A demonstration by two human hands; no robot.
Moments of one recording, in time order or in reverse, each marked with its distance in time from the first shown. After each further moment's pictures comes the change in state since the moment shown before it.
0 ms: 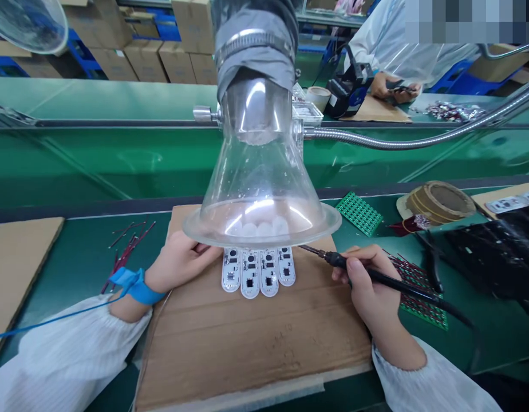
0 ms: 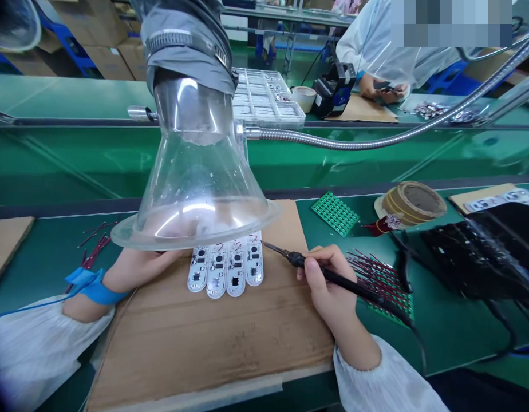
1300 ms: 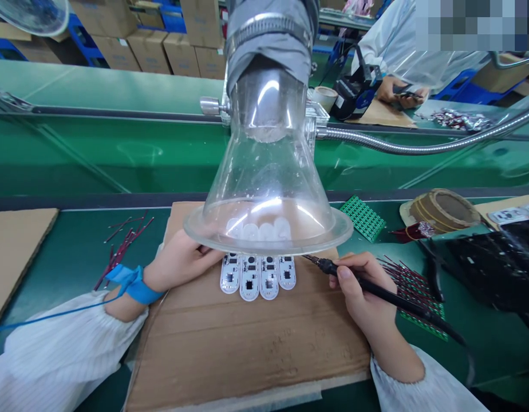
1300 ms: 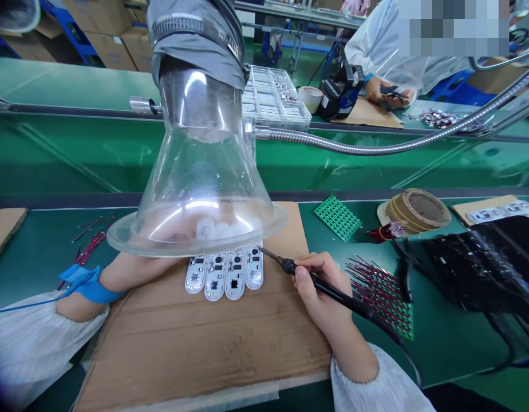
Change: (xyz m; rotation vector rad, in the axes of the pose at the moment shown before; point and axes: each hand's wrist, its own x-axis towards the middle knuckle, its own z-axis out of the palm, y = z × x) left_hand 0.005 0.004 0.004 -0.080 -0.071 0.010; right_hand -0.003 0.000 -0.002 -0.142 -0.106 -0.020
